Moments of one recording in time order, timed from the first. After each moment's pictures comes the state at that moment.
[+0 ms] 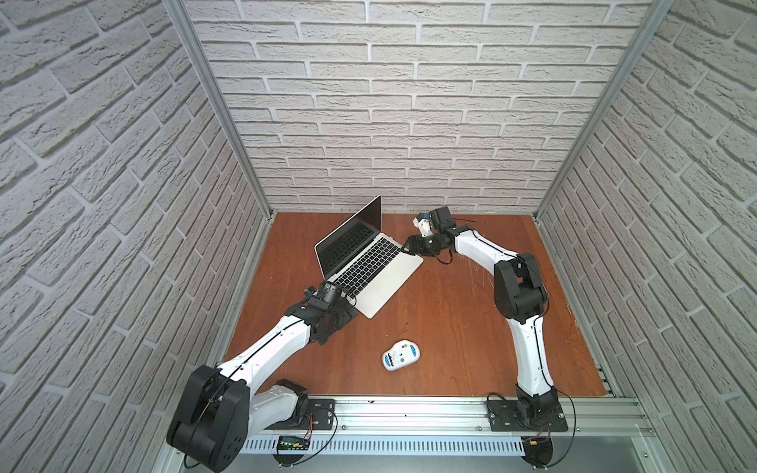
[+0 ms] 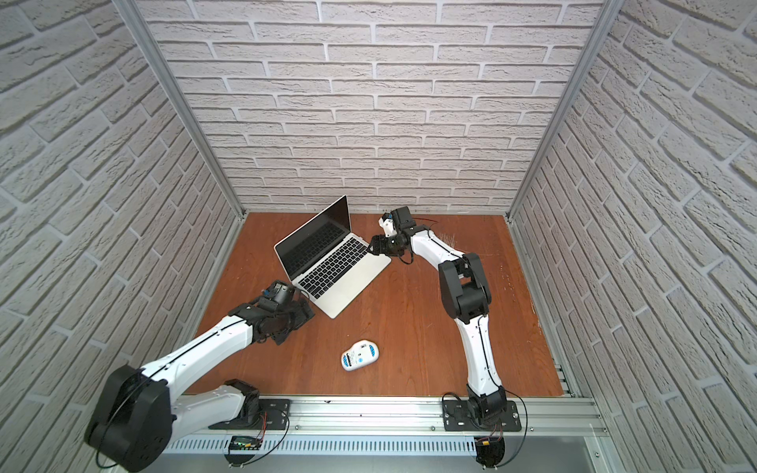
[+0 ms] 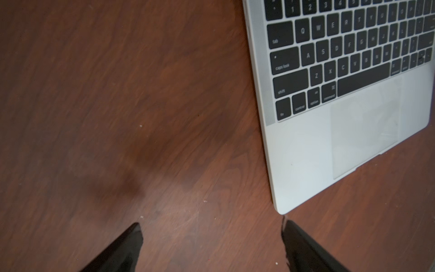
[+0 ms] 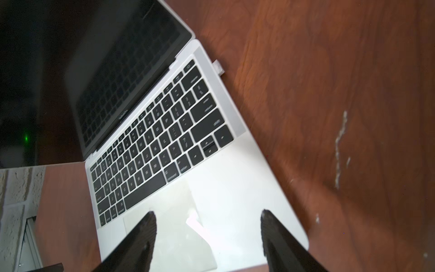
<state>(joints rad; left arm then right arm) -0.35 1.17 0.61 -0.55 -0.01 -1.02 0.39 2.33 1.92 -0.51 -0.45 0.33</state>
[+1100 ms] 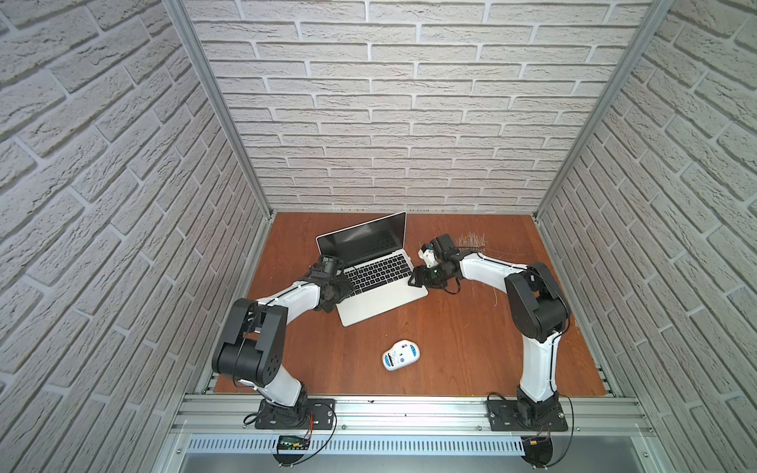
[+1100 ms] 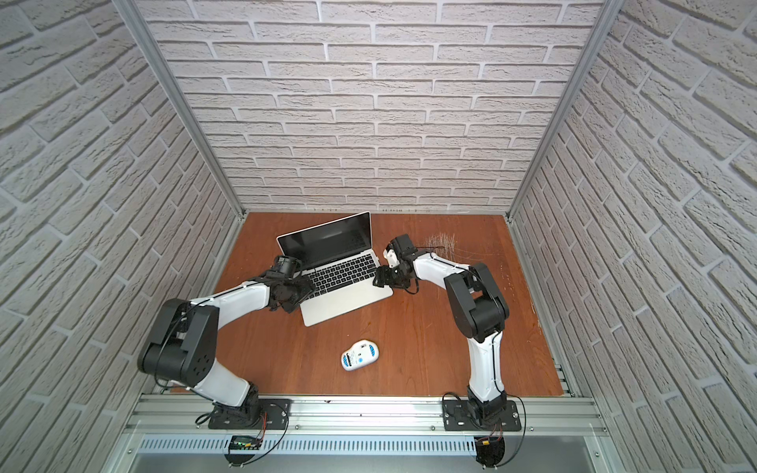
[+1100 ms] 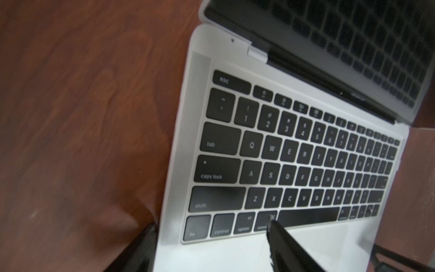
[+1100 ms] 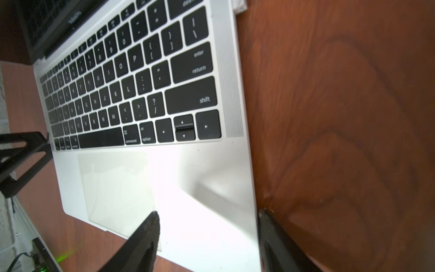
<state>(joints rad) -0.19 1.60 0.81 -0.28 0.09 -0.89 0.50 1.99 1.30 -0.40 -0.37 0.42</state>
